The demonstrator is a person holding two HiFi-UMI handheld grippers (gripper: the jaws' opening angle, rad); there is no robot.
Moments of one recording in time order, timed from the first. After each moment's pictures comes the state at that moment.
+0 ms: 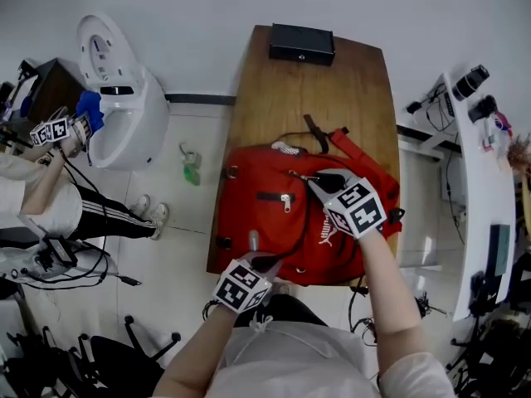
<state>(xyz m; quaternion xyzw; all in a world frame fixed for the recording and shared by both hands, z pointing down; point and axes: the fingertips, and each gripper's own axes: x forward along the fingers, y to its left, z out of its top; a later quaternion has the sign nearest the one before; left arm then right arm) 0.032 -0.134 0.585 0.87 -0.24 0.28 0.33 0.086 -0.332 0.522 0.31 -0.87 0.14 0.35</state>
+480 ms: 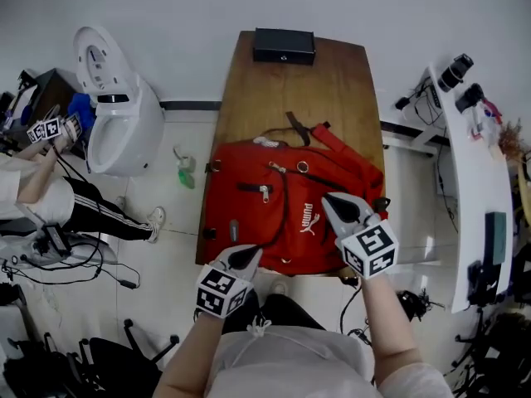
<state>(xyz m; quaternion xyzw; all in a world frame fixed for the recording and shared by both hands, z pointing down) 0.020 -0.140 0.539 0.87 -0.35 0.21 0.28 0.150 -0.249 0.462 0.39 -0.89 0.11 0.20</state>
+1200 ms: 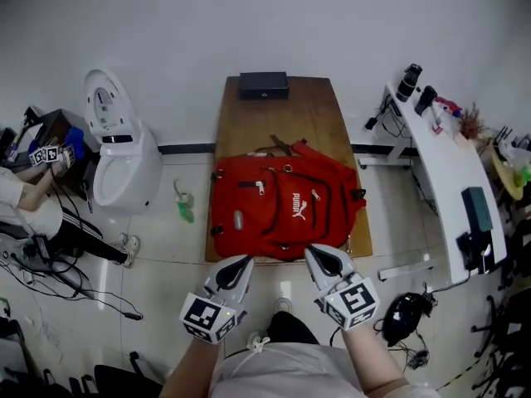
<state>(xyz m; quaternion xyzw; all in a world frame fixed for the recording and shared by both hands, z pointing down) -0.009 -0.045 0.389 0.93 -0.36 0.05 0.11 0.106 -0.054 0.391 0.46 -0.88 0.08 0.09</state>
